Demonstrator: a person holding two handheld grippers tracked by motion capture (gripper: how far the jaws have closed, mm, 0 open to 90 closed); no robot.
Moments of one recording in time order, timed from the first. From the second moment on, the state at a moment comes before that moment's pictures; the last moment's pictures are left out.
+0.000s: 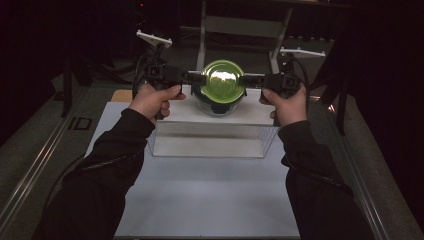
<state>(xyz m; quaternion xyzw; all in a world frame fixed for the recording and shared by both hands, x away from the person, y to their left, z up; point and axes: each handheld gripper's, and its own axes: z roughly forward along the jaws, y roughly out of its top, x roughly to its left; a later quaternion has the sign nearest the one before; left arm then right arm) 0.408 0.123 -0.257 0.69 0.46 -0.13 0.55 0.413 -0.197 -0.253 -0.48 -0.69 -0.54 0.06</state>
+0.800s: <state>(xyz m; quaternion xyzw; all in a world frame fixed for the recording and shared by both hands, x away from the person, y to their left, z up) 0.429 0.117 -0.272 0.65 0.50 -0.12 0.56 0.437 -0.191 -0.256 -0.52 -0.67 -0.53 0.08</state>
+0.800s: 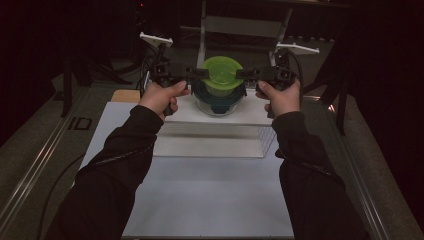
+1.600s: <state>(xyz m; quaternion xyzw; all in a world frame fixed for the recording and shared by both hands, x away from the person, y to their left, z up) 0.404 0.129 -0.278 0.65 0.46 -0.09 0.60 0.426 -0.202 -0.259 -0.48 -0.69 -0.55 0.05</state>
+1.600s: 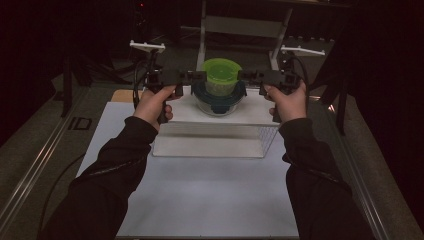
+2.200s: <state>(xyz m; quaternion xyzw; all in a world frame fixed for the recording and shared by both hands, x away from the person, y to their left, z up) 0.322 0.129 -0.319 0.71 0.35 0.02 0.61 0.365 -0.216 -0.299 -0.43 -0.72 -0.55 0.00</state>
